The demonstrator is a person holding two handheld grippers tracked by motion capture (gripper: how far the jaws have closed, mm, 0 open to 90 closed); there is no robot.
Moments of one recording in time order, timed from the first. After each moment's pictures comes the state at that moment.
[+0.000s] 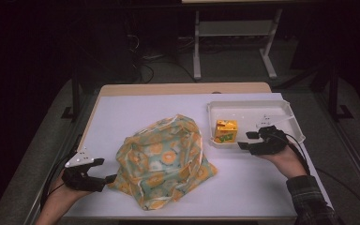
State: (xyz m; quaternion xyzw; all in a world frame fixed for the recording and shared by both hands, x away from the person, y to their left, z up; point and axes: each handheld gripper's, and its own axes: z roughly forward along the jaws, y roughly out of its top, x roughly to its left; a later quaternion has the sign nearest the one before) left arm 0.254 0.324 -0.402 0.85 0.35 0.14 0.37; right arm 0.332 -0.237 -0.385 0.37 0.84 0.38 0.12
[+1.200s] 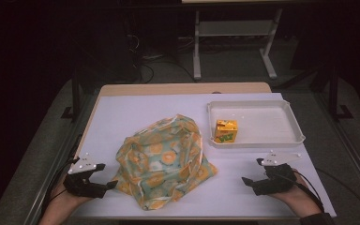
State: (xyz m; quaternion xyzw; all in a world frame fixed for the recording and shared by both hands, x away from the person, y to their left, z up) left arm 0.243 0.322 -0.414 0.86 0.35 0.14 0.36; right arm 0.244 -0.238 -0.418 0.36 0.84 0.36 0.15
